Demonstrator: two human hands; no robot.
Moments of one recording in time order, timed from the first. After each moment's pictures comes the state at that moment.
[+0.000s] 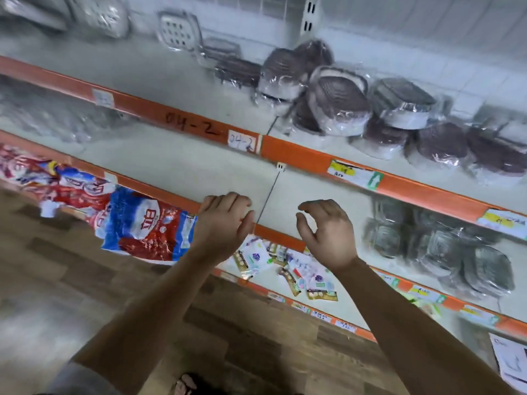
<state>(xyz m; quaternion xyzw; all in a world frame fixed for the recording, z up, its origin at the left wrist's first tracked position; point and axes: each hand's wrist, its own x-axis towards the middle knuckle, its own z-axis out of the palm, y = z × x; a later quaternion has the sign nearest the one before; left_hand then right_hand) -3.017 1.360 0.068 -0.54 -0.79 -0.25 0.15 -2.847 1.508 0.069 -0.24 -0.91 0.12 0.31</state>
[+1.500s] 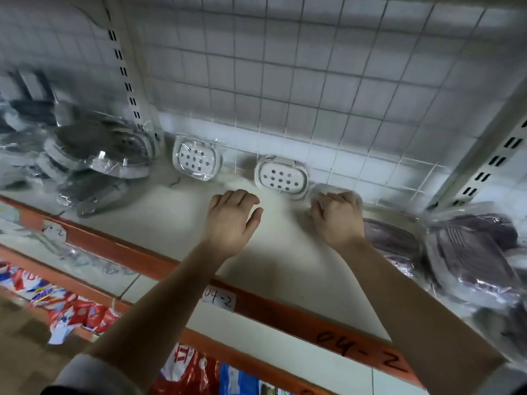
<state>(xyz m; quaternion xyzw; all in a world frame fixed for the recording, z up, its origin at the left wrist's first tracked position) -3.488 1.445 0.170 -0.53 -0.80 -0.24 0.16 -3.329 1.615 0.180 -0.38 -0.91 0.01 0.18</state>
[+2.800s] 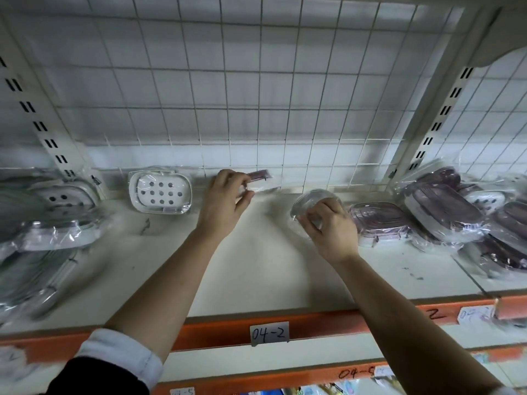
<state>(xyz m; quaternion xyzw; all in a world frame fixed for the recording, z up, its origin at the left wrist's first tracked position) -3.589 1.511 0.181 -0.65 -0.64 -0.40 0.06 -3.354 1.549 0.159 -0.47 -0.80 0.05 0.37</state>
